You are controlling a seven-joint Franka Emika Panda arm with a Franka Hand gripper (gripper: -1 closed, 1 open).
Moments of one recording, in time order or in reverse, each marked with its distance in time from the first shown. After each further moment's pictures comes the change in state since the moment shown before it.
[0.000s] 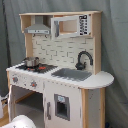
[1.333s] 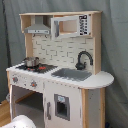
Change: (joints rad) arm 0.004 0.000 -0.033 0.106 0.002 -0.072 -0.243
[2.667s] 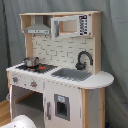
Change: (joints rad) arm -0.017 0.012 -0.130 0.094 0.012 0.000 -0.448
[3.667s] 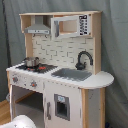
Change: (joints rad) arm -0.006 0.058 -0.134 -0.005 0.011 -0.009 -0.317
